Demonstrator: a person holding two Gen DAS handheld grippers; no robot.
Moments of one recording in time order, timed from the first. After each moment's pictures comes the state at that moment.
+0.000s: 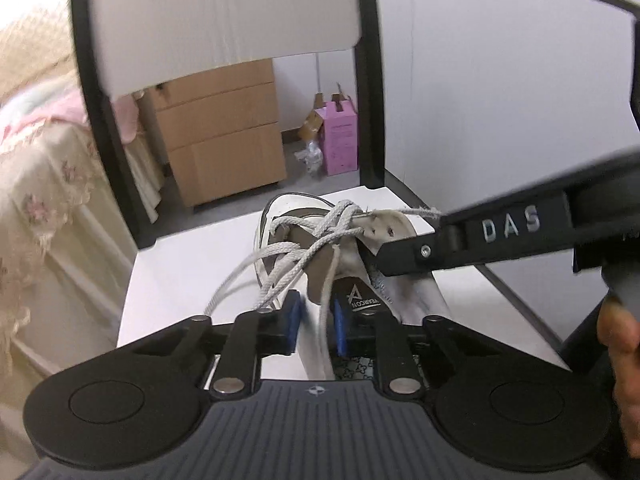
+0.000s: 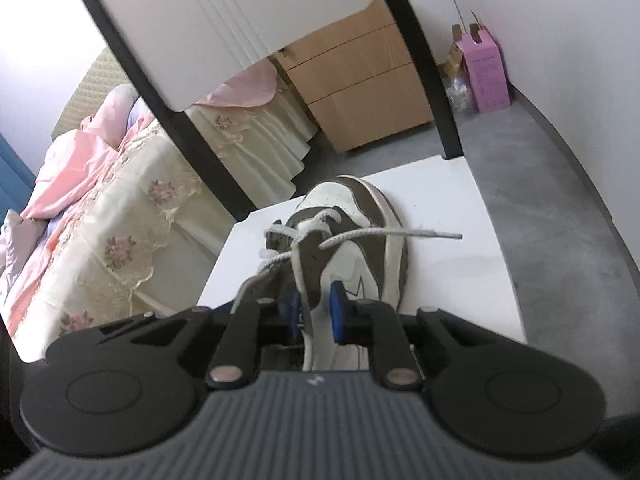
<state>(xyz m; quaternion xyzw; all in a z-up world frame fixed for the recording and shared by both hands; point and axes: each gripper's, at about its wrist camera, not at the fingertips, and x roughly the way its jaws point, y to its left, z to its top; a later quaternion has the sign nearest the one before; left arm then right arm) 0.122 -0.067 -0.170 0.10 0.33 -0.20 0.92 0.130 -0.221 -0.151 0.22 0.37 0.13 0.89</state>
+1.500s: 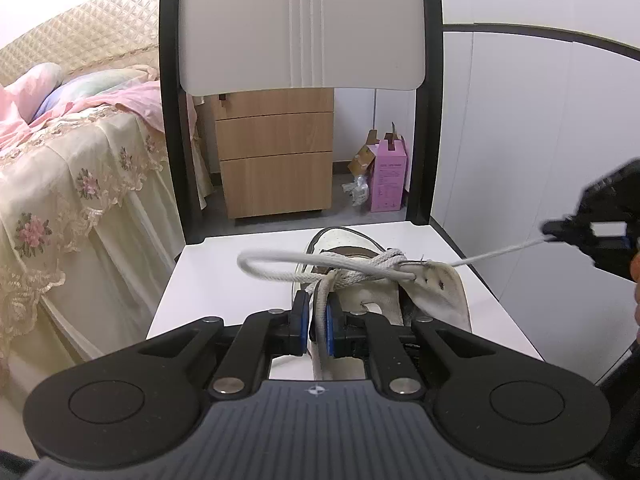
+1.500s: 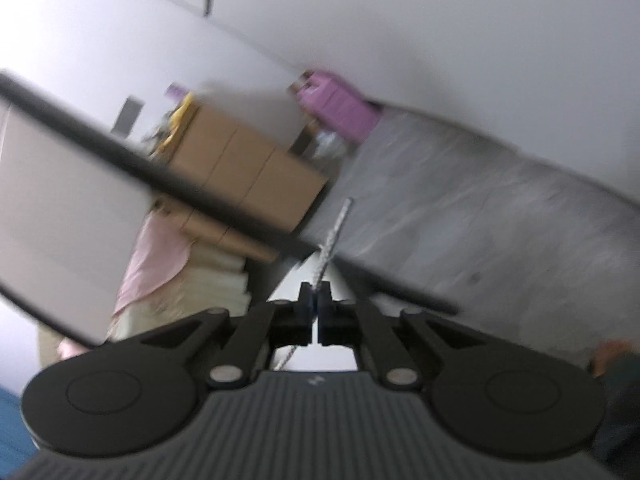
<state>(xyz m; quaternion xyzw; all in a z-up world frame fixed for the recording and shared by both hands) 0.107 -0.047 -0.172 0.05 0.29 -0.12 0.95 0.128 -0.375 -0.183 0.48 0.27 -0.08 0.83</state>
